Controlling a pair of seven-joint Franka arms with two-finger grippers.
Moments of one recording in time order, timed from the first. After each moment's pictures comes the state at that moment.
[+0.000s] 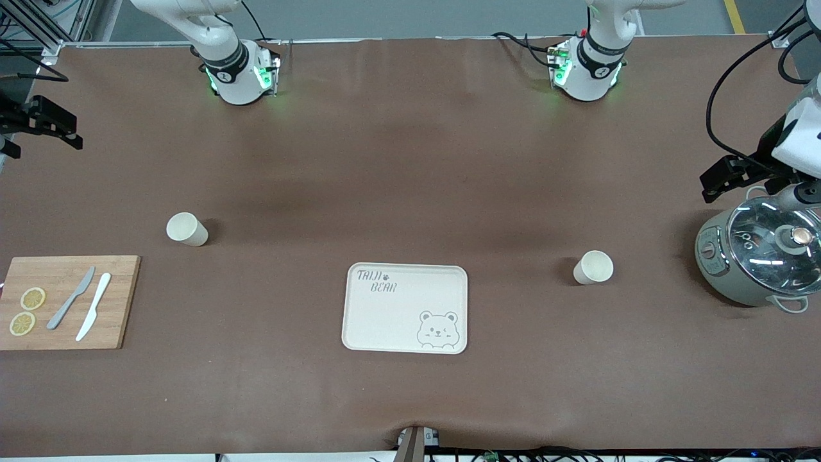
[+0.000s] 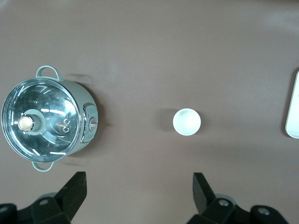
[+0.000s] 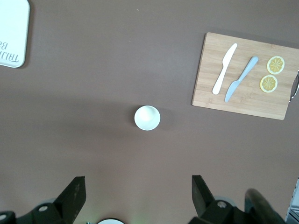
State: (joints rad) left arm 0.00 0.05 -0.10 -1.52 0.12 1.64 -0.19; right arm 0.00 -0.08 -0.07 -1.60 -0.05 1.48 -0.24
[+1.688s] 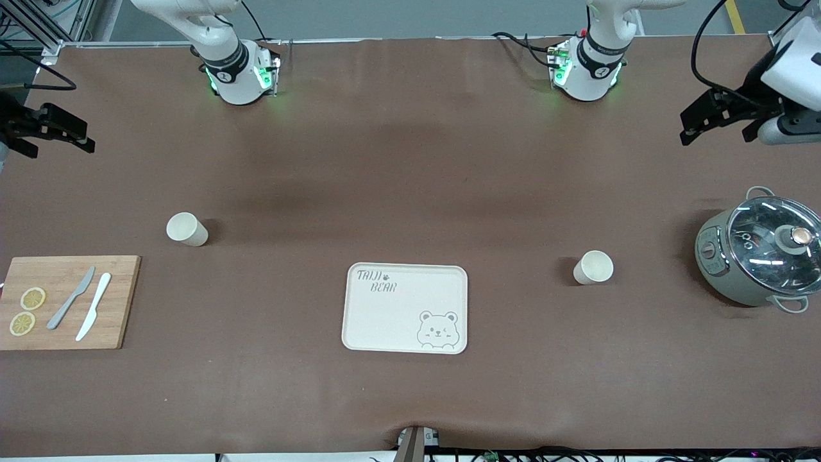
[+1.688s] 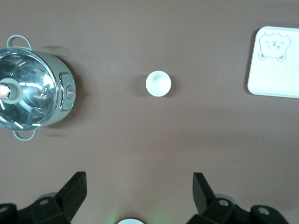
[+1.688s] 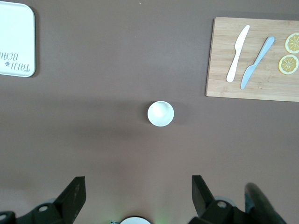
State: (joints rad) left arm -0.03 -0.06 -0.12 -1.50 0.01 1.44 -0.18; right arm -0.01 -0.07 -0.06 -1.61 0.02 1.46 -0.14
